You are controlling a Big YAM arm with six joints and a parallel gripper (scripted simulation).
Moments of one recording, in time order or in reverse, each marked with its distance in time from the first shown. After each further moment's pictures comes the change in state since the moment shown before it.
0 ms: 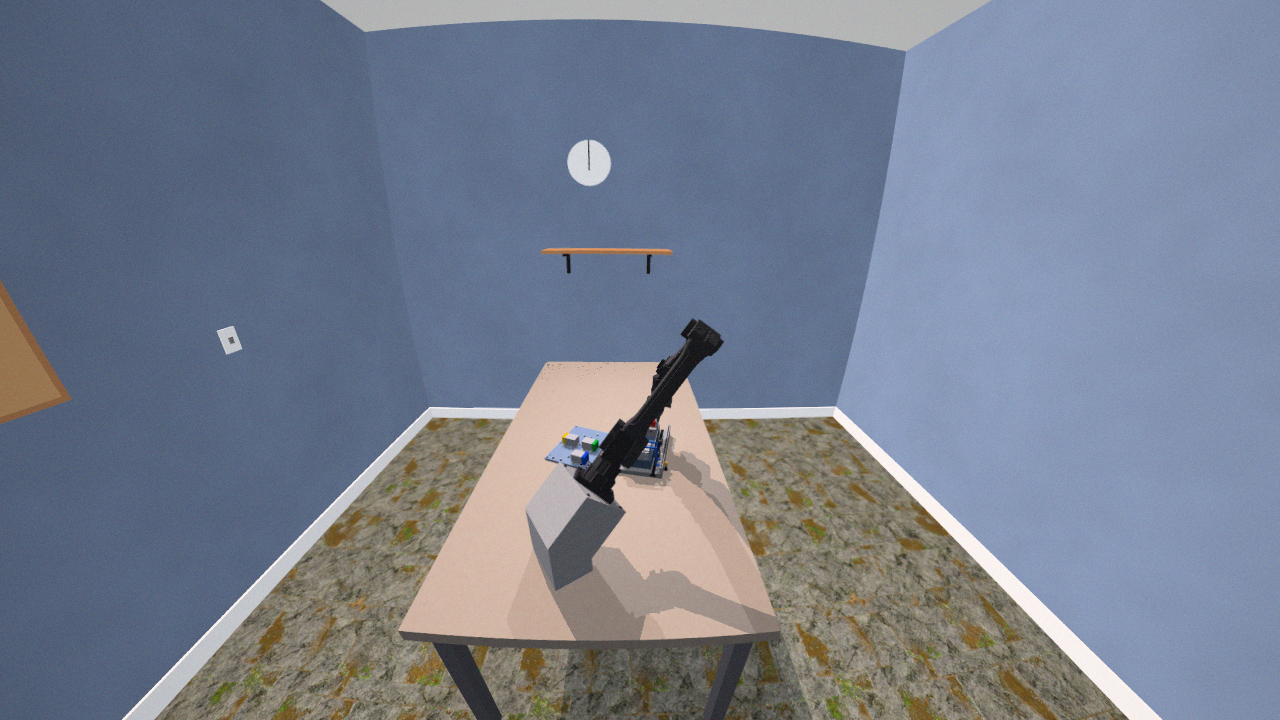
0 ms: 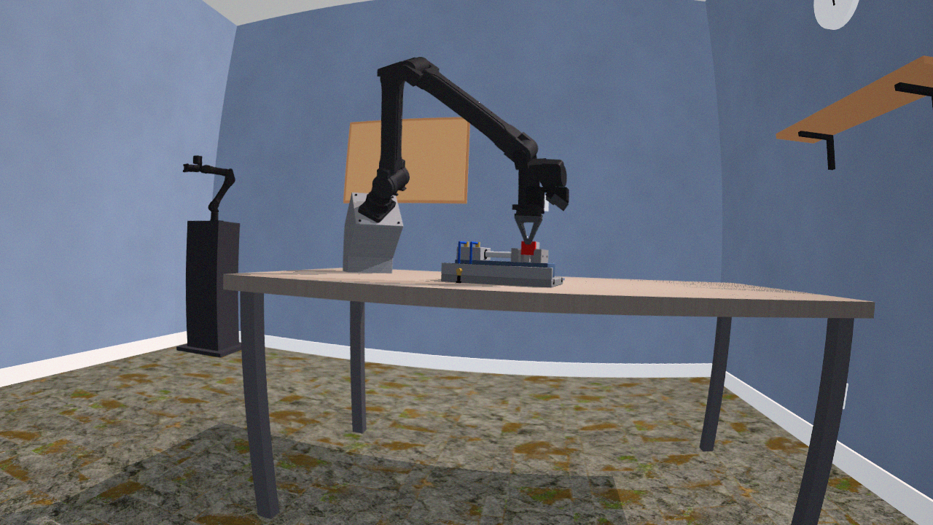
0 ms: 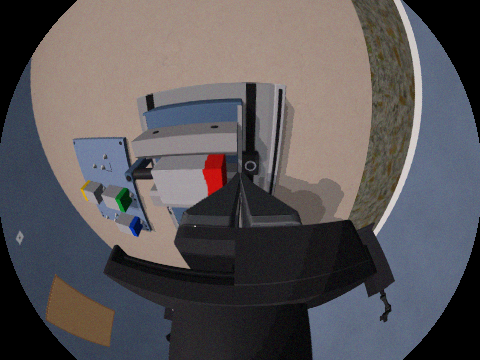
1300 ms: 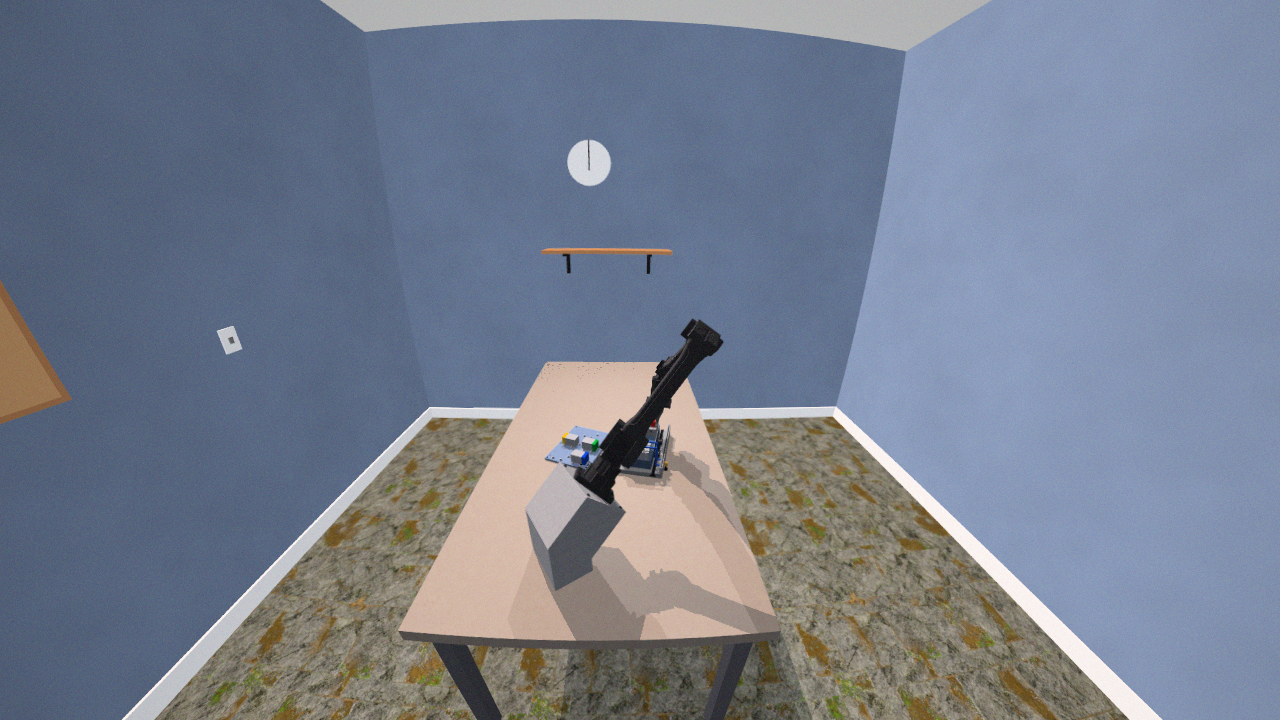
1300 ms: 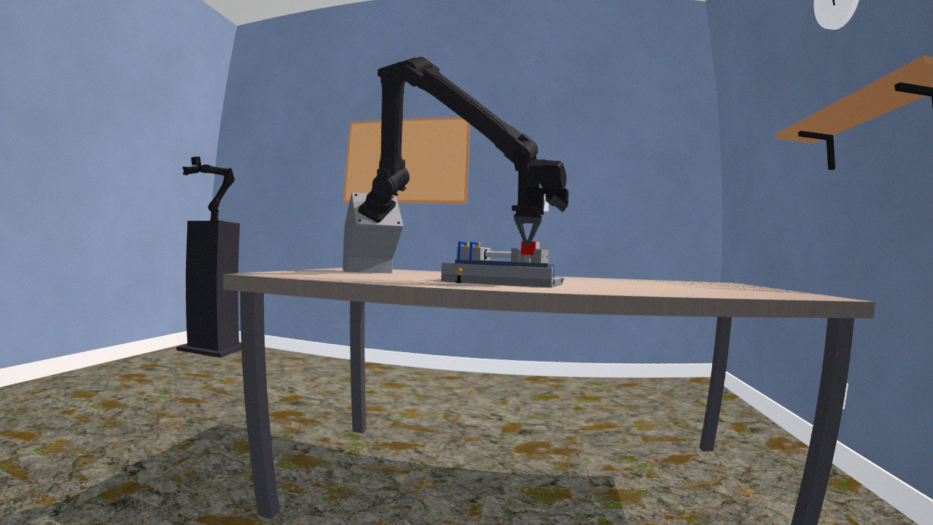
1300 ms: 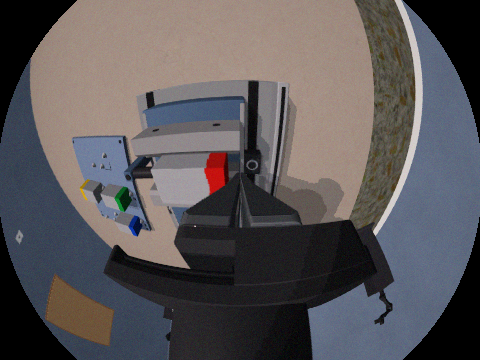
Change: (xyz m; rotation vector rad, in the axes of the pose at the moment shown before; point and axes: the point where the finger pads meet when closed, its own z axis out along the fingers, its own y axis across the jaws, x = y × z) arm 0.002 0.002 0.002 0.000 0.006 -0.004
